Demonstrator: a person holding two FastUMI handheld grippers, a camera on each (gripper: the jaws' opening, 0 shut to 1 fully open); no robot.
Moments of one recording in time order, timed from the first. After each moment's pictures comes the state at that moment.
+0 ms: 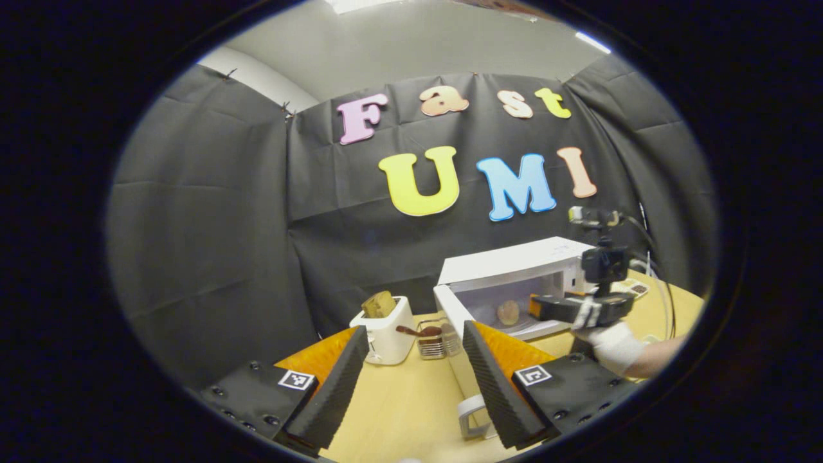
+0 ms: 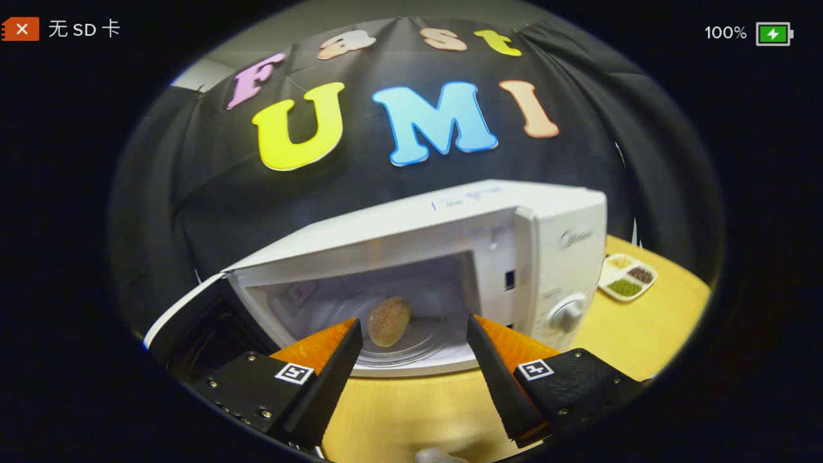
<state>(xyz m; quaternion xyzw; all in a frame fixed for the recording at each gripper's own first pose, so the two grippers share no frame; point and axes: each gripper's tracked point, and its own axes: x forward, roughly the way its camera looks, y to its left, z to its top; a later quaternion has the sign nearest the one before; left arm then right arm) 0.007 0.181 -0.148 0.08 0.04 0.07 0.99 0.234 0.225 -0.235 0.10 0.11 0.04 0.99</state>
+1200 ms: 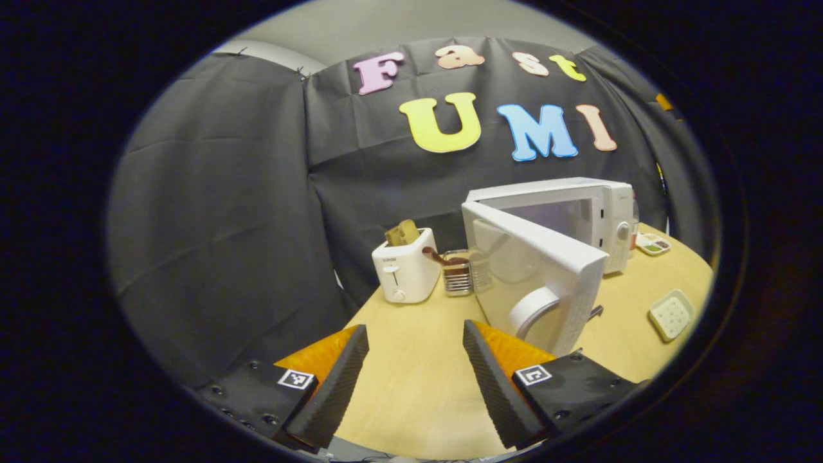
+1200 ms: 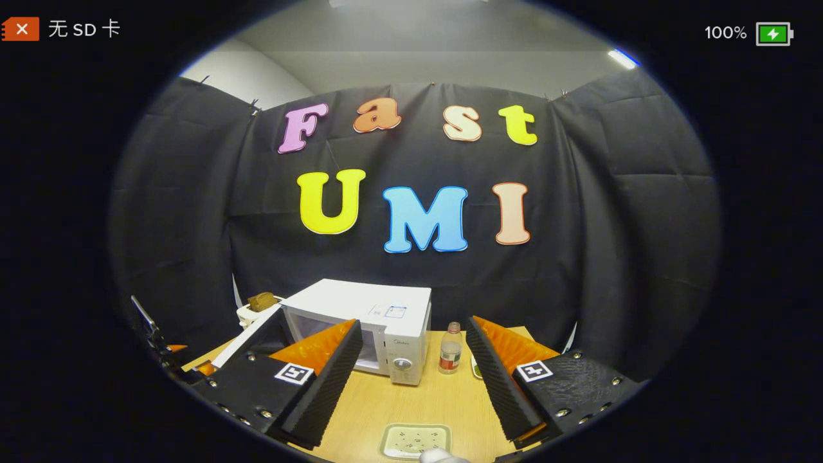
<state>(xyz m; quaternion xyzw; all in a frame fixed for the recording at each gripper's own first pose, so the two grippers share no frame) -0.019 0.216 -0.284 0.09 0.14 0.11 0.98 0.025 0.036 -0.037 0.03 0.06 0.04 1.00</state>
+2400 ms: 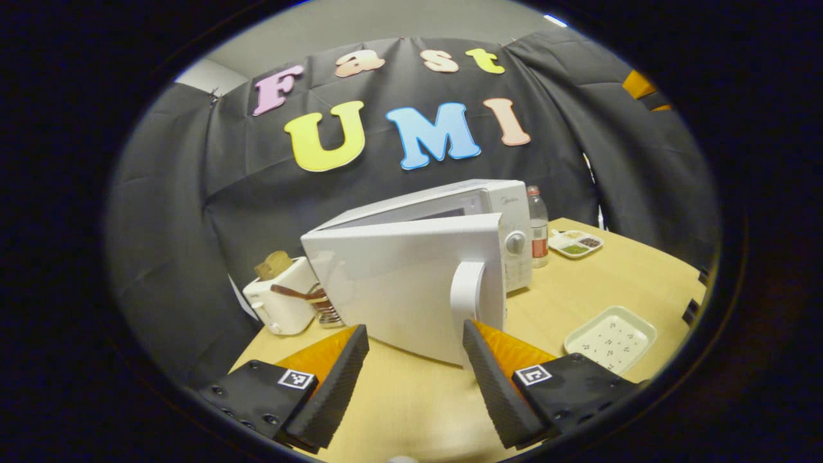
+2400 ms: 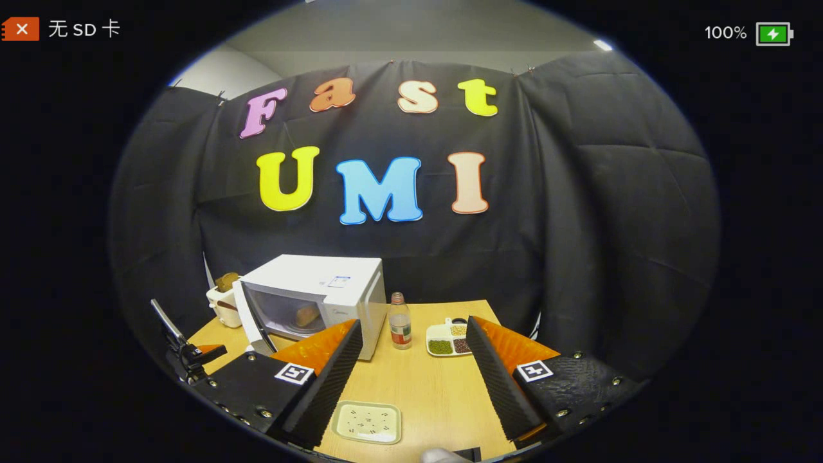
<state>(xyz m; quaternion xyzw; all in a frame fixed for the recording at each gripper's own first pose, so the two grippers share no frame) 0.082 -0.046 -0.287 0.13 0.13 -0.07 0.98 0.019 -0.088 -0.090 0.04 0.13 -0.03 0.99</state>
